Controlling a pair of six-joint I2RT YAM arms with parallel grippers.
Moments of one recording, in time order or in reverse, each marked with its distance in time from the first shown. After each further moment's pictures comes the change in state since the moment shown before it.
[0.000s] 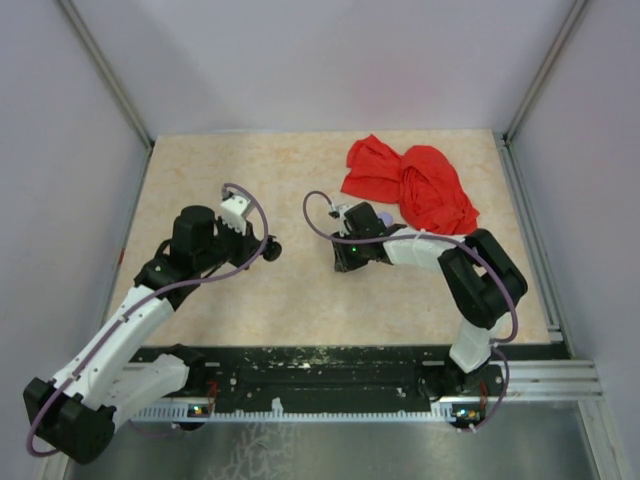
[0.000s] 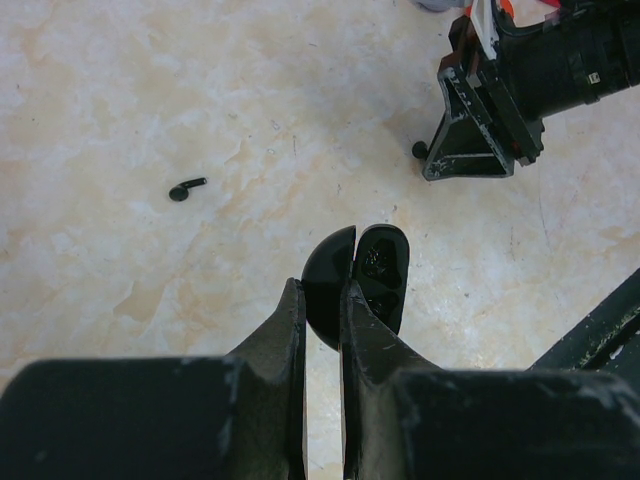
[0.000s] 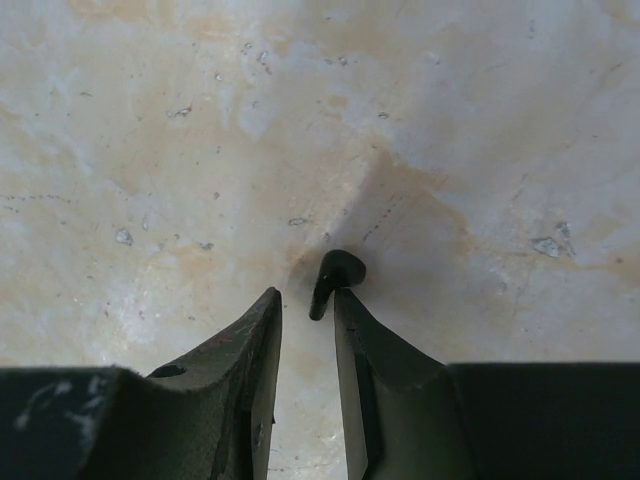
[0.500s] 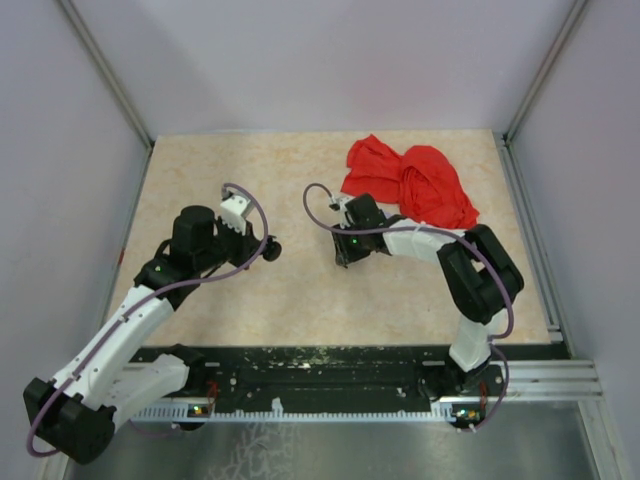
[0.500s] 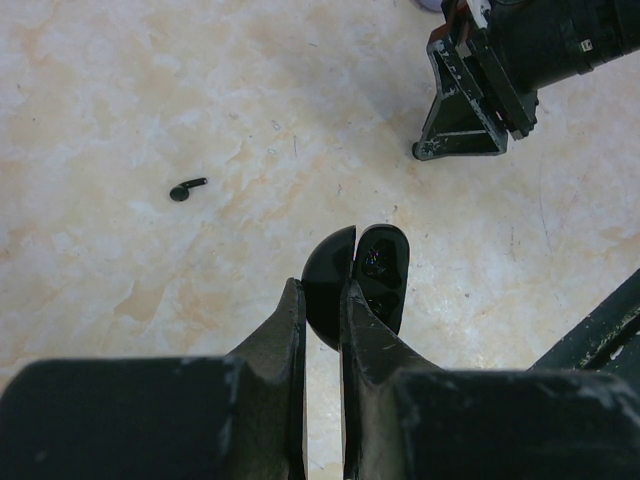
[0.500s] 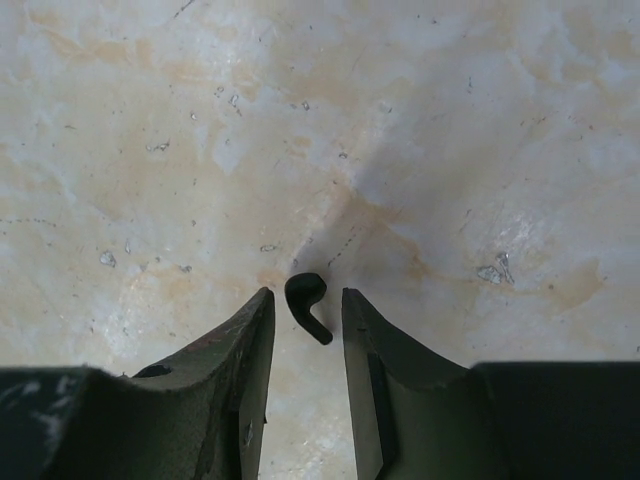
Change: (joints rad) left arm 0.002 0.000 0.000 0.000 0.000 0.000; right arm -0.036 0.030 0.070 -0.048 -0.001 -0.044
